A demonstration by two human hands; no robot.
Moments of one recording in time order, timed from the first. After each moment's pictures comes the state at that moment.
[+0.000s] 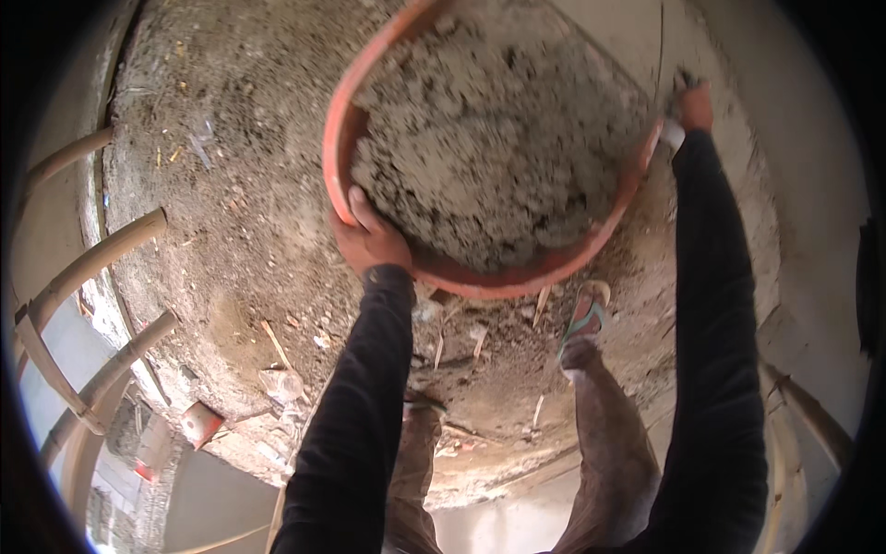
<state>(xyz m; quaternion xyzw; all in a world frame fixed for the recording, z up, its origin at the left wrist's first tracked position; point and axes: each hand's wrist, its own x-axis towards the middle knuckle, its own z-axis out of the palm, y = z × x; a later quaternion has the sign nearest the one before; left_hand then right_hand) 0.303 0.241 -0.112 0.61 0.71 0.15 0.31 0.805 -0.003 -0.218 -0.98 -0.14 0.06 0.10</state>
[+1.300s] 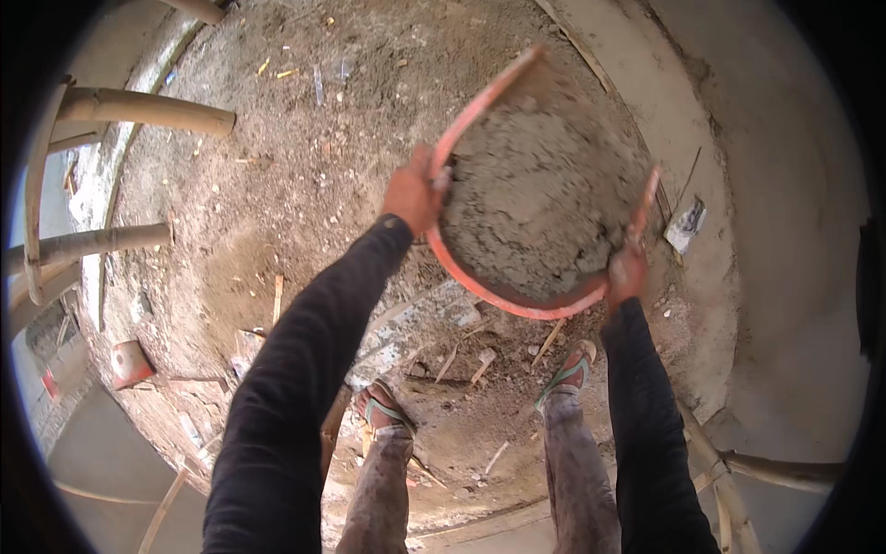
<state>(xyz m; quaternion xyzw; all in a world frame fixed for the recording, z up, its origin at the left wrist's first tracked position) 0.219 0.358 -0.066 0.77 0.47 0.09 0.42 0.484 0.074 -0.114 -0.90 -0.08 0.22 0.36</state>
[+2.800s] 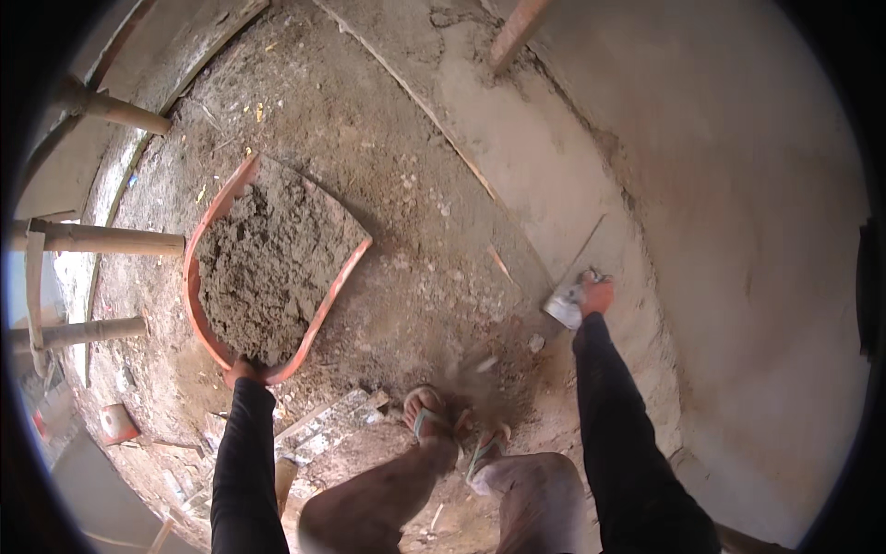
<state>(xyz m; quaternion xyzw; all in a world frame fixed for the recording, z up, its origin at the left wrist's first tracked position) 0.003 0.371 -0.169 0.21 0.92 0.21 0.28 0.770 0.088 -0.173 -0.98 -0.12 0.10 0.11</state>
